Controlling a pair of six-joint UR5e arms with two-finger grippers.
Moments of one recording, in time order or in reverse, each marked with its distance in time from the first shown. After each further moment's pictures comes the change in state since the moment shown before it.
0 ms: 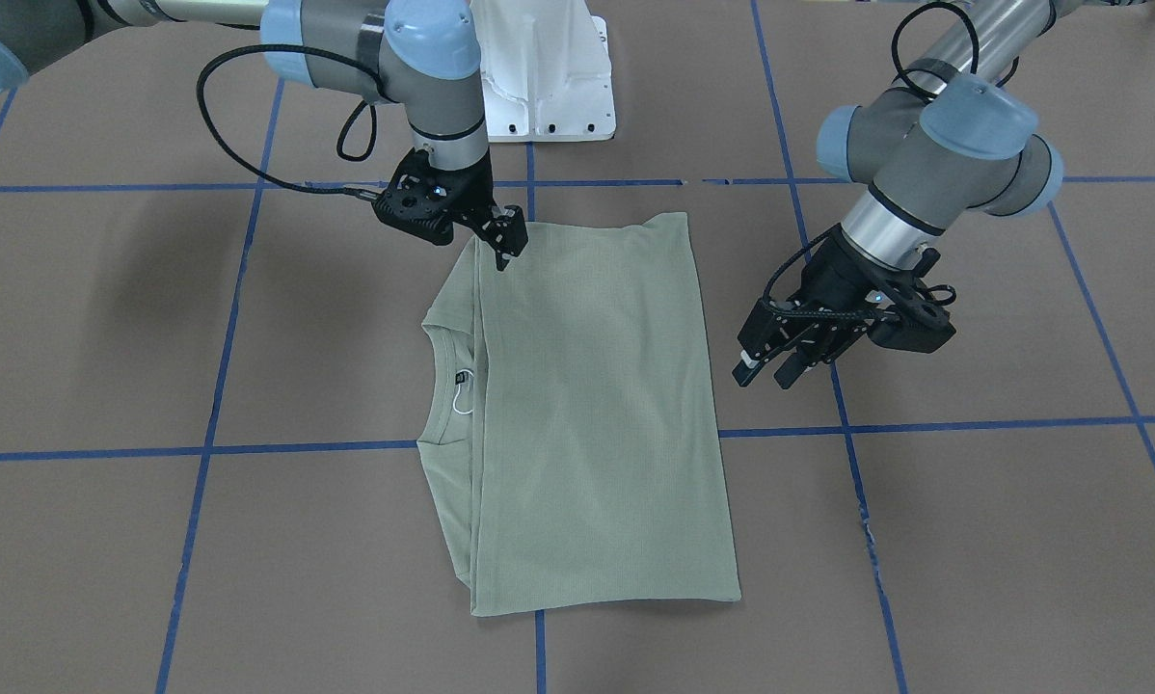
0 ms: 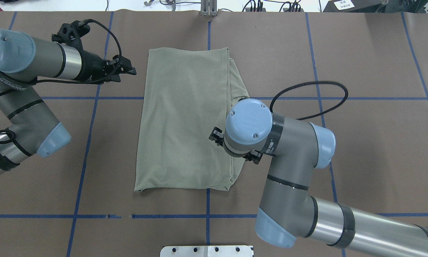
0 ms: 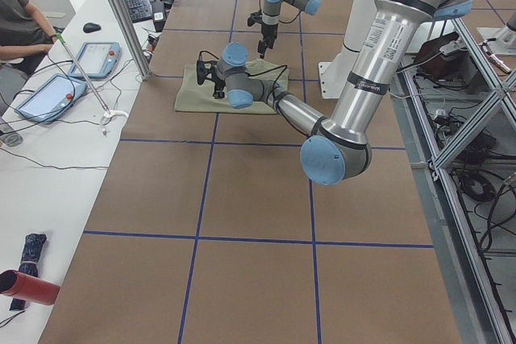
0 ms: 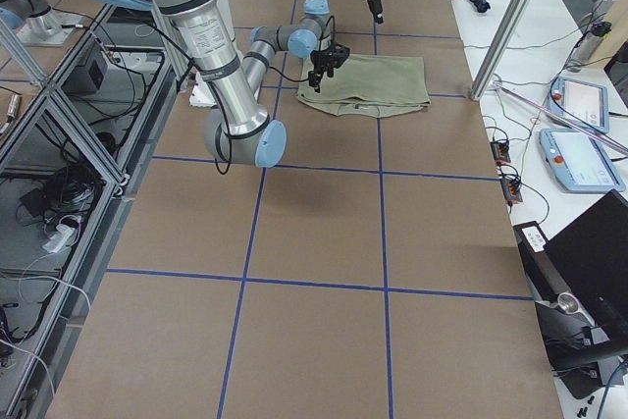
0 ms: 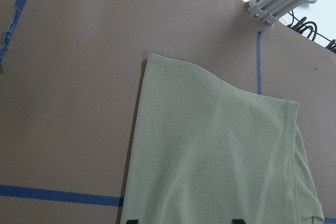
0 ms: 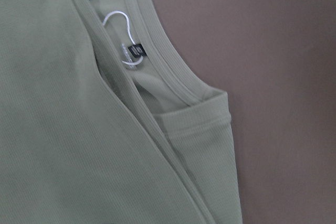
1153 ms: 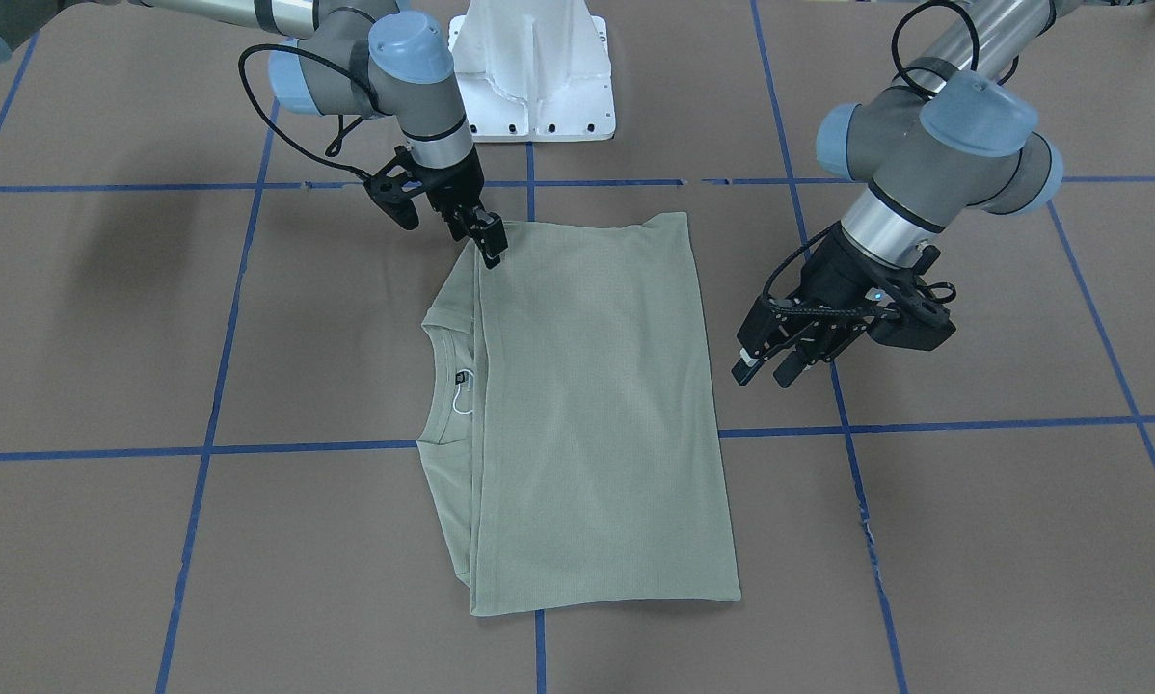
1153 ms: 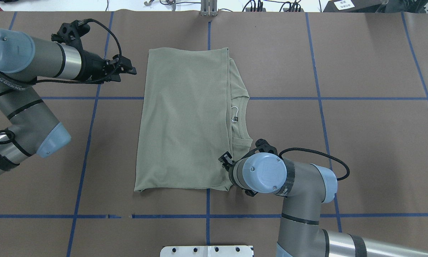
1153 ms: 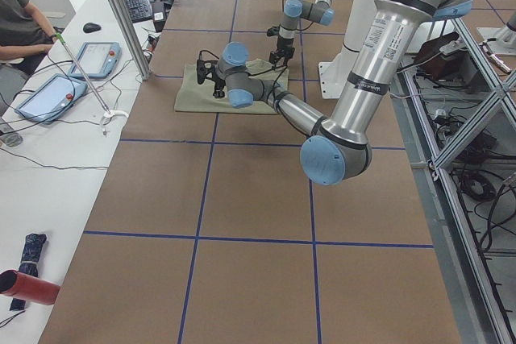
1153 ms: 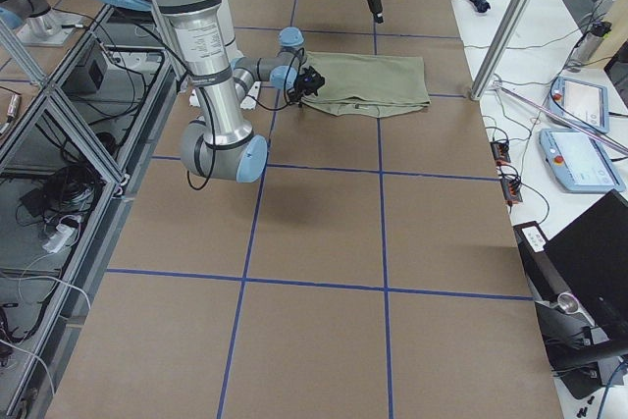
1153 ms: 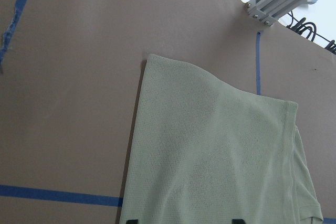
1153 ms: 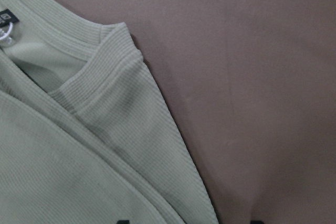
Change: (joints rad) left arm 0.000 0.000 -0.006 0.000 0.002 -0.002; right arm -0.102 -0.128 -0.053 0.293 -0.096 0.398
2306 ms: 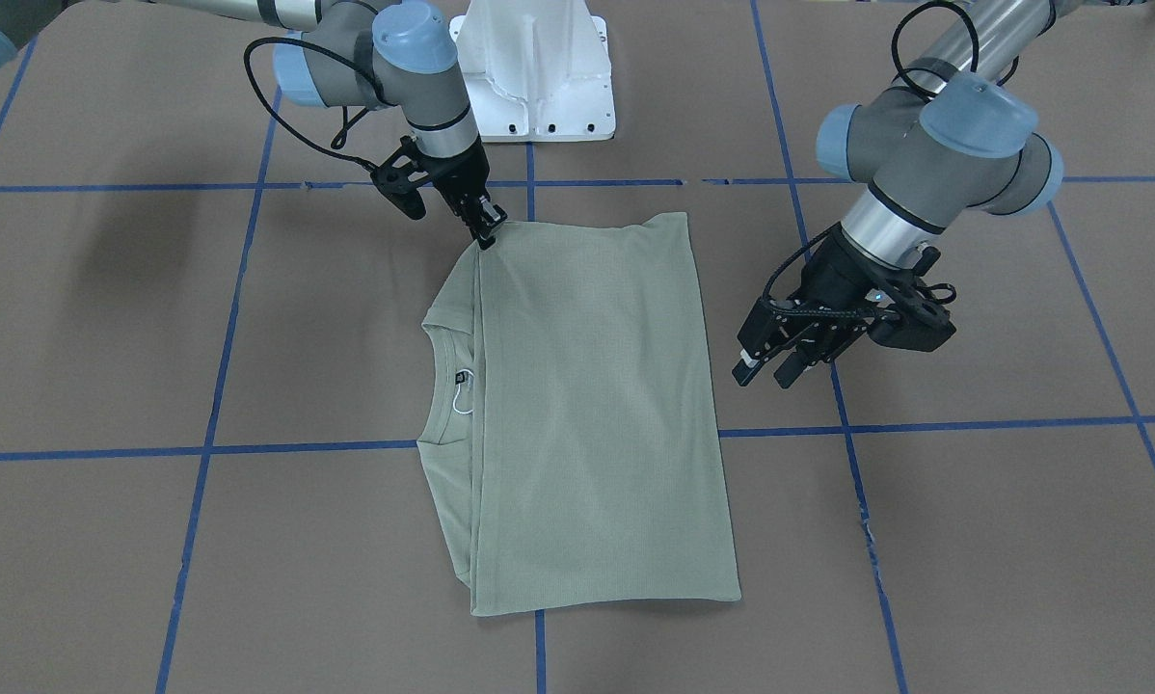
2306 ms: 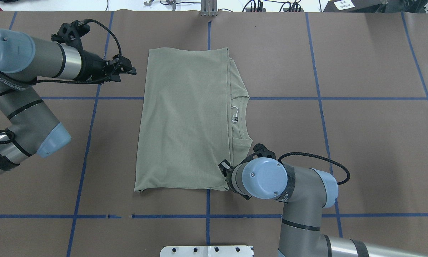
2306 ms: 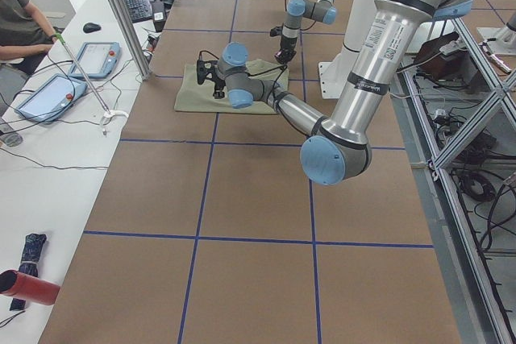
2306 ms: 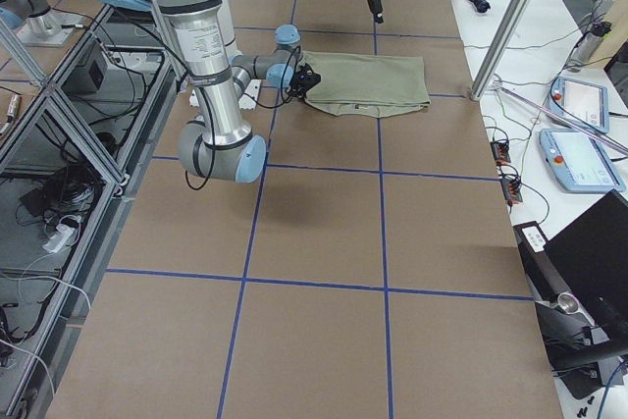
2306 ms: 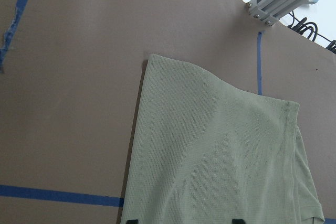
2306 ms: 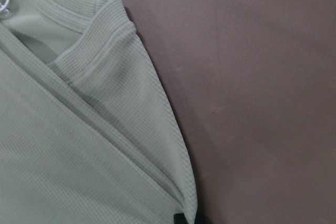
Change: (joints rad) left arm 0.000 0.000 0.002 0.000 0.000 0.000; right arm -0.021 -0.011 0.036 0.000 0.011 -0.004
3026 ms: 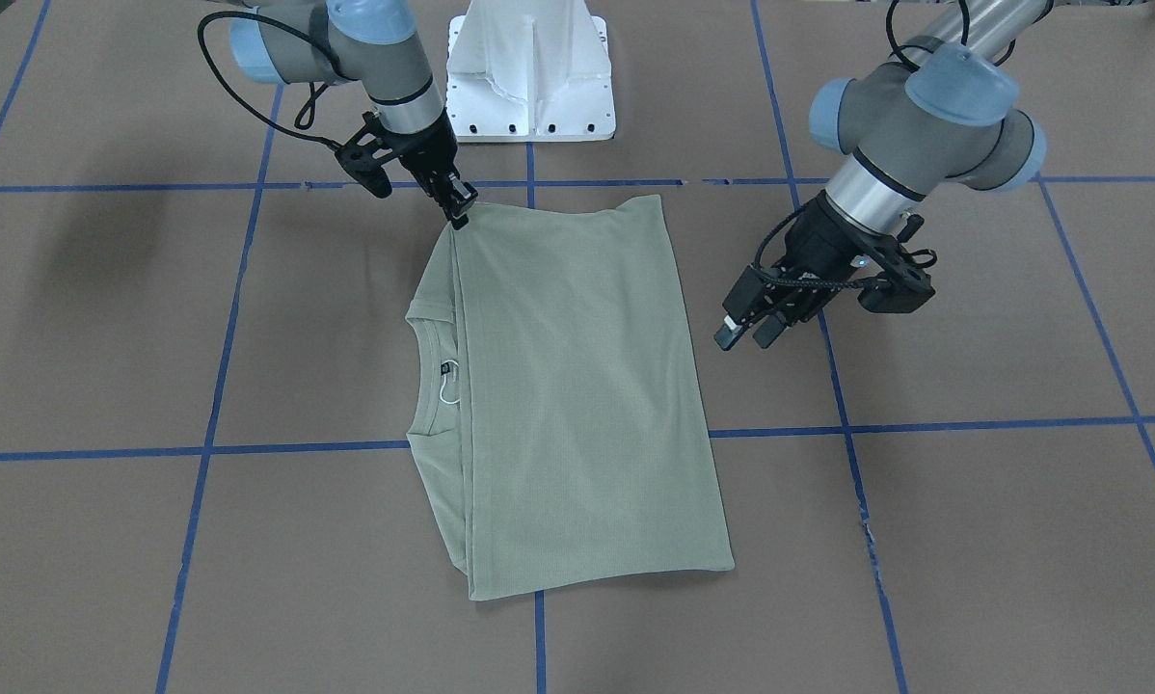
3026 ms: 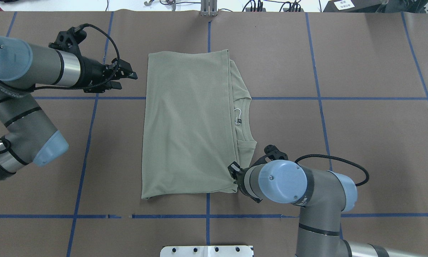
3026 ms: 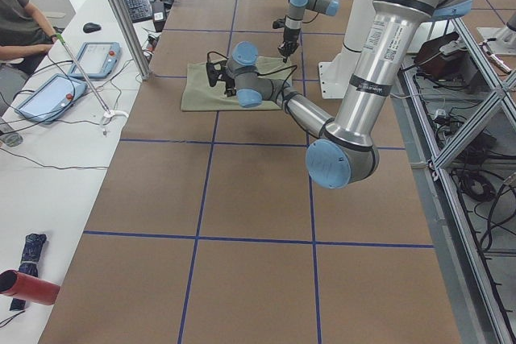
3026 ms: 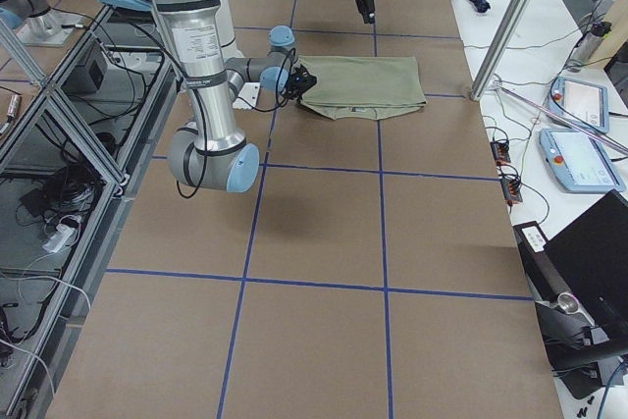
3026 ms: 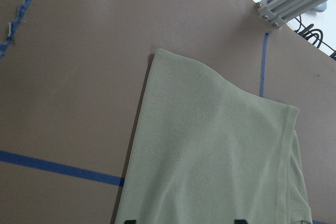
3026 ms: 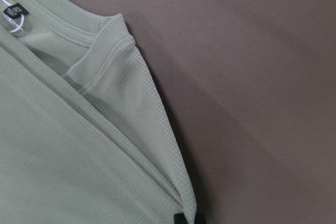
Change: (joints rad) left arm 0.088 0.072 -0.124 -0.001 0.030 -0.262; right arm -0.005 -0.120 0.132 0.001 0.004 -0.011
